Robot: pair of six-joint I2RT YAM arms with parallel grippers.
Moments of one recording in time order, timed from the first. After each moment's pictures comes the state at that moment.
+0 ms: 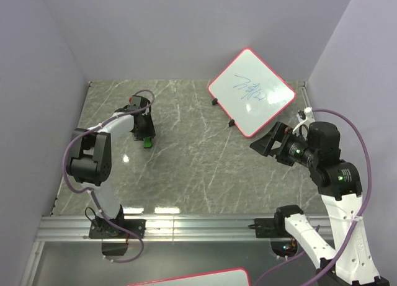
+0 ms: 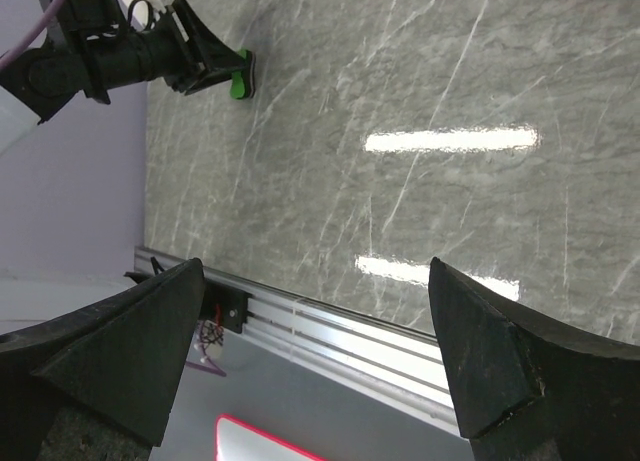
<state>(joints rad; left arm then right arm) -0.19 1.80 1.20 -0.49 -0.08 -0.45 0.15 0.76 1.18 -1.02 -0.38 0.60</state>
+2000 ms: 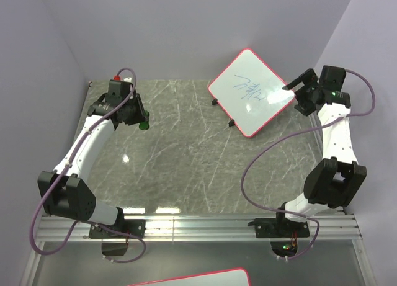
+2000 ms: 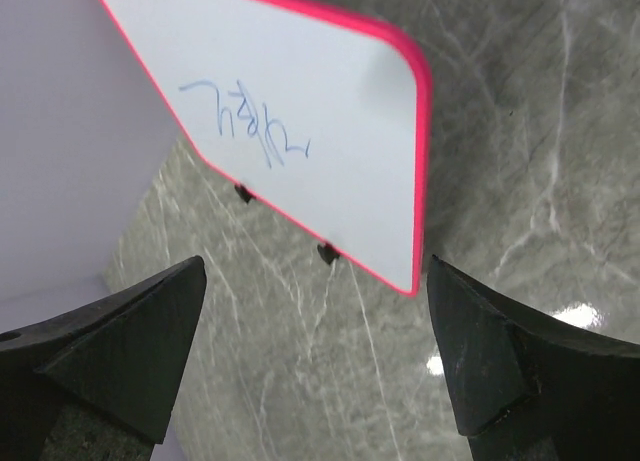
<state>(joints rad) -0.19 1.42 1.34 -0.72 0.04 -0.43 -0.24 1.54 1.53 -0.69 -0.22 0.75</state>
